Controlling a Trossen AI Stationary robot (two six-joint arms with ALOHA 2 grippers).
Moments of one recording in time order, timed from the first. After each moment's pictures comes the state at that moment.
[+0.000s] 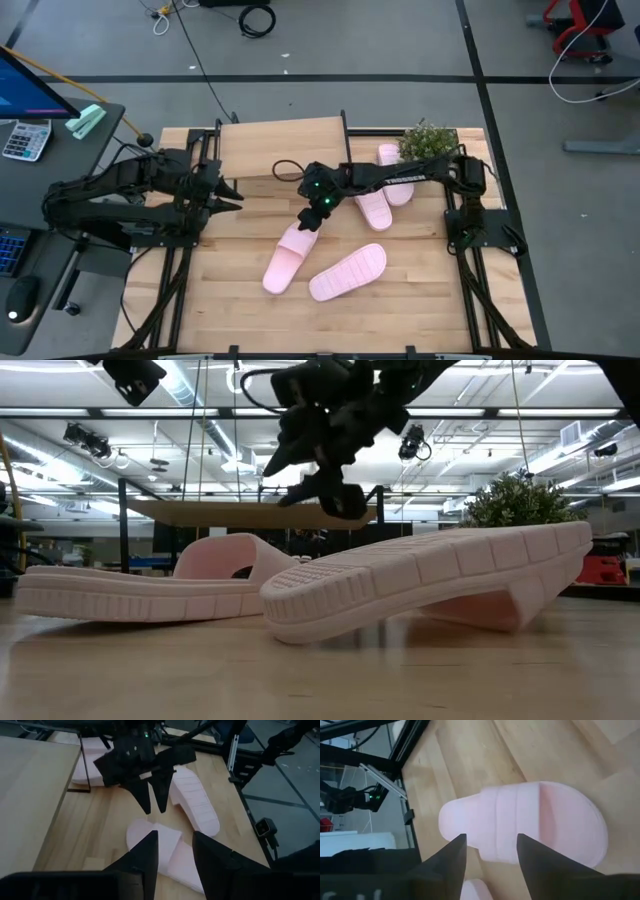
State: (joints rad) left arm 0.14 0.64 0.87 -0.71 0.21 -0.11; right arm -0.12 1.98 1.47 -0.32 -0.51 0.72
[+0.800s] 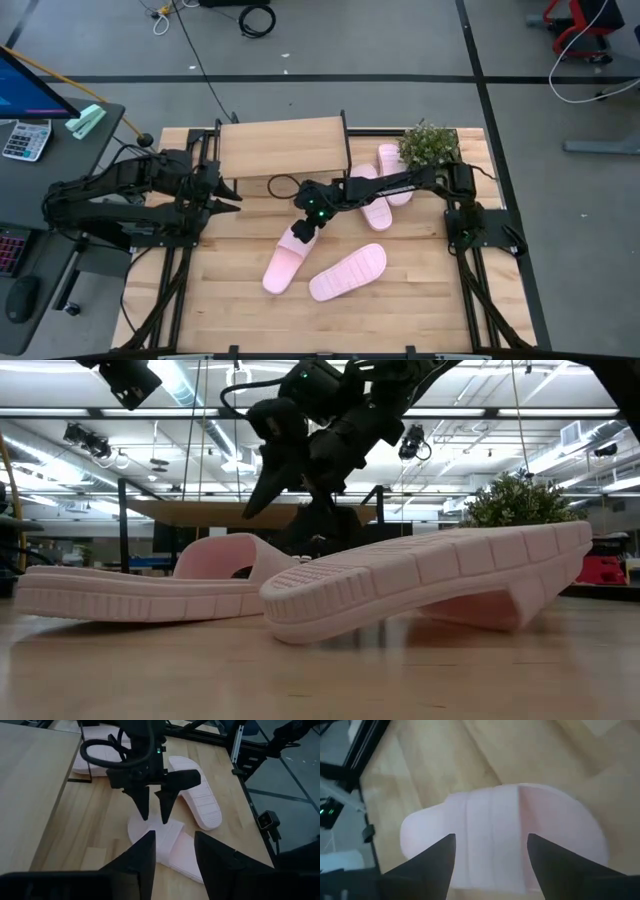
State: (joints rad) left arm 0.14 0.64 0.87 -0.75 0.21 -0.11; right arm -0.05 2.06 1.47 -0.27 -0.31 0.76
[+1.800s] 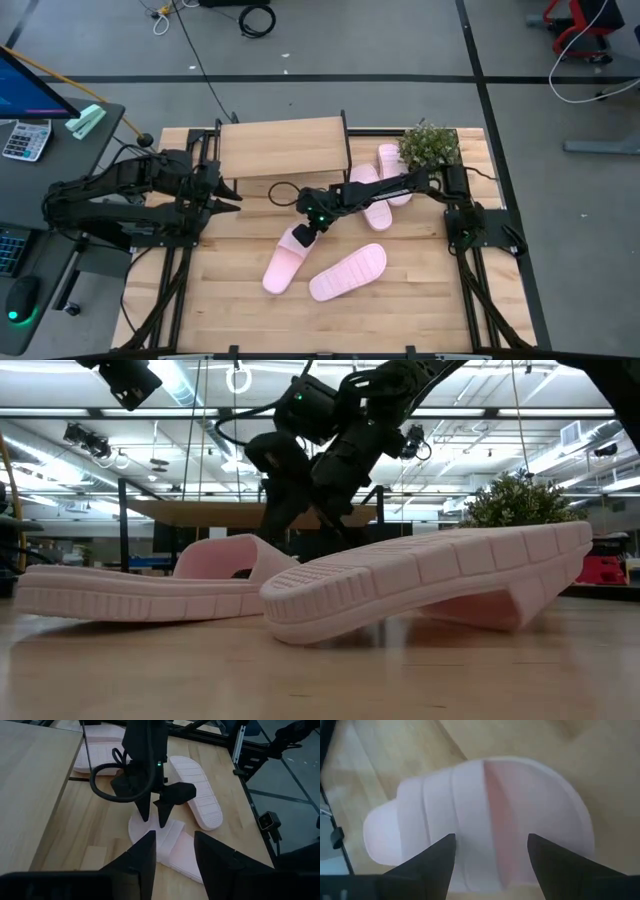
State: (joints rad) left arm 0.14 0.64 0.87 -0.75 0.20 -0.12; right arm -0.03 2.11 1.47 -0.32 -0.29 0.81
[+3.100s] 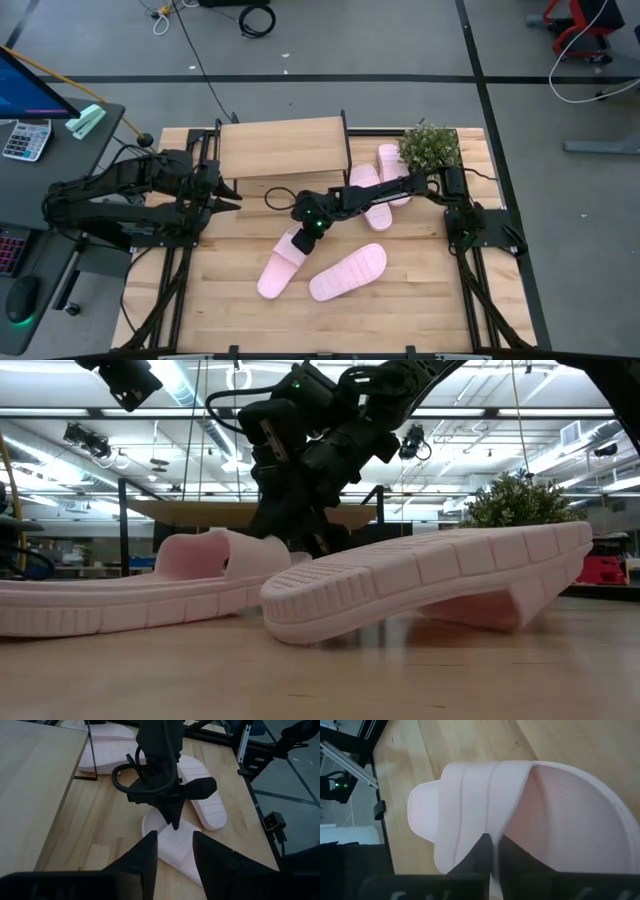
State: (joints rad) left arm 0.14 0.64 0.87 -0.76 0.18 -0.12; right arm -0.01 2.12 1.47 -0.19 -0.42 0.73
